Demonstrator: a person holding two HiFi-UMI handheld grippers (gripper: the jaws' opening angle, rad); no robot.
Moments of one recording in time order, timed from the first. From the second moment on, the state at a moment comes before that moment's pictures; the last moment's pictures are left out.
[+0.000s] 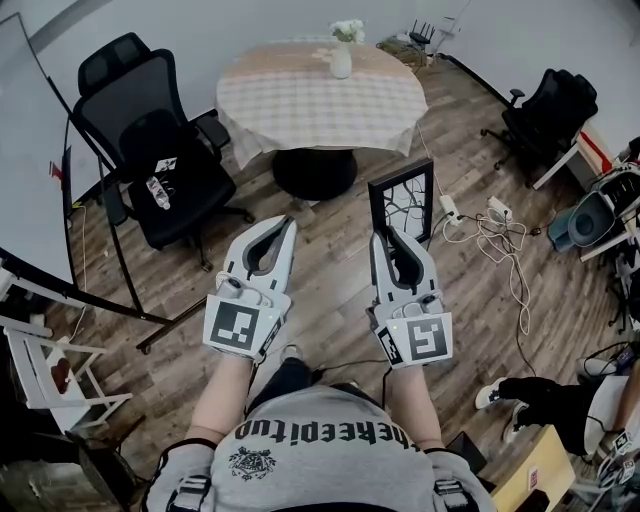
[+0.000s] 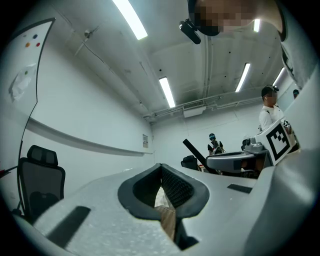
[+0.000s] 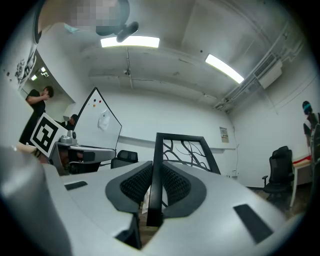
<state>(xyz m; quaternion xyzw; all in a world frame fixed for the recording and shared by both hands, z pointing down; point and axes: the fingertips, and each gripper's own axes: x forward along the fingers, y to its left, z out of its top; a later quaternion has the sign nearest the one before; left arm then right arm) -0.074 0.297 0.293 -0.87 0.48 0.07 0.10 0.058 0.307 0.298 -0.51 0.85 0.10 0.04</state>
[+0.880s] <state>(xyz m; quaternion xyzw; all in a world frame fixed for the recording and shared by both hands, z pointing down) -0.118 0.225 0.295 -0.89 0.44 0.08 0.11 0.020 0.247 0.308 -0.55 0.83 0.10 0.06</state>
